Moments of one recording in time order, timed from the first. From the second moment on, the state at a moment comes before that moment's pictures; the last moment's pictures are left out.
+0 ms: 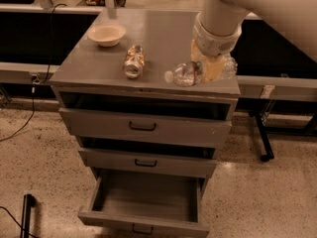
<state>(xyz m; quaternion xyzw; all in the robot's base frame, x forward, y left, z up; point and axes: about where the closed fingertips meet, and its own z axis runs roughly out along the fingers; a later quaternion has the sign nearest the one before) 0.603 -0.124 0.917 -0.81 0.56 -0.15 0.13</state>
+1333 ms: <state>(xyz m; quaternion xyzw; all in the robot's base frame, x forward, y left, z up) 0.509 -0.156 0.839 -0.68 0.73 -0.12 0.02</state>
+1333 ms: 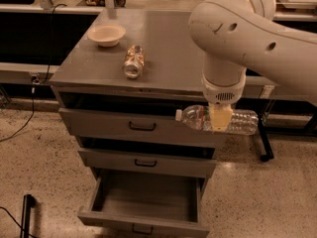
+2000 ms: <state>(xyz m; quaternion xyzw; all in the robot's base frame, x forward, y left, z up) 0.498 -0.154 0.814 -0.67 0.73 -0.08 0.04</state>
